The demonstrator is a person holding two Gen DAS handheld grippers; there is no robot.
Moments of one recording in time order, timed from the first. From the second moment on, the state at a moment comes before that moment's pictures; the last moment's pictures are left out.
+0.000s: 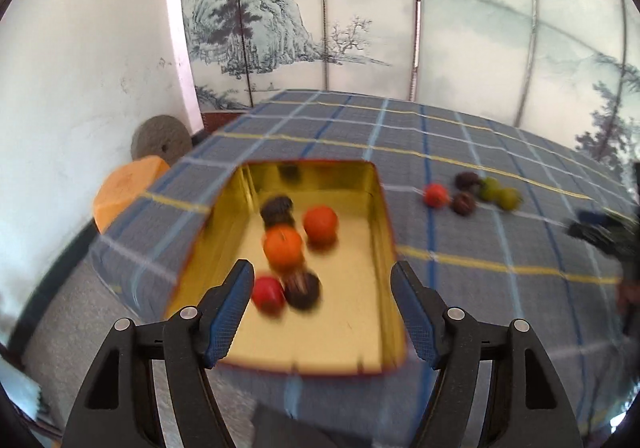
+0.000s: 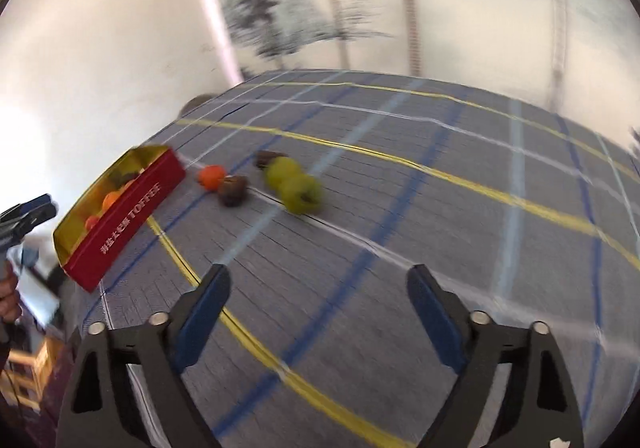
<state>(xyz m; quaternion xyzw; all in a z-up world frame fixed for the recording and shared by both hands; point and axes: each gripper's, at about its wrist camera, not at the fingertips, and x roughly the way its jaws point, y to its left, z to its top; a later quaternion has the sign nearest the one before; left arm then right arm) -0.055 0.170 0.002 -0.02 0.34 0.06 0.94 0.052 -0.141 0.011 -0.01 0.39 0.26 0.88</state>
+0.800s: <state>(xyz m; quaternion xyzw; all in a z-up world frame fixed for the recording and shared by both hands) -0.104 0.138 -0.015 -0.07 0.36 0.01 0.93 0.073 -0.071 0.021 -0.02 0.39 0.35 0.85</state>
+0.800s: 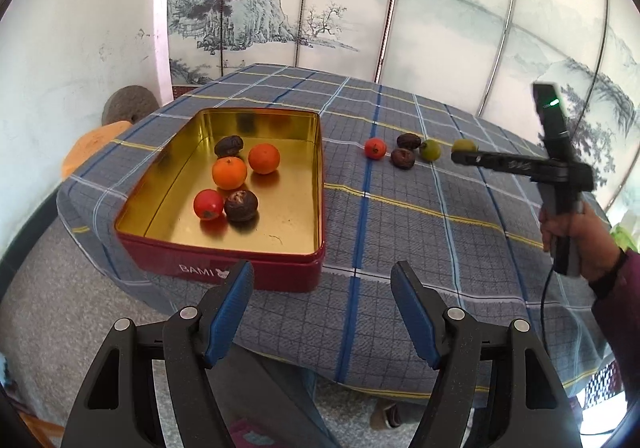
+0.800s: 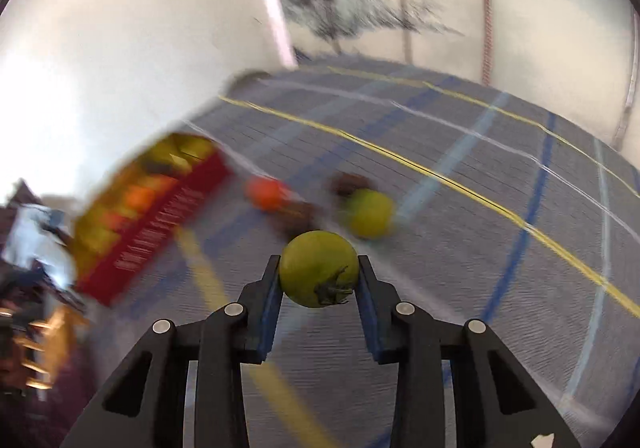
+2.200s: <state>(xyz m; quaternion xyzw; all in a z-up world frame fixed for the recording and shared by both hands) -0.129 0.191 -0.051 -0.06 0.41 0.08 0.91 0.032 0.159 0.034 -0.10 0.40 0.48 0.77</state>
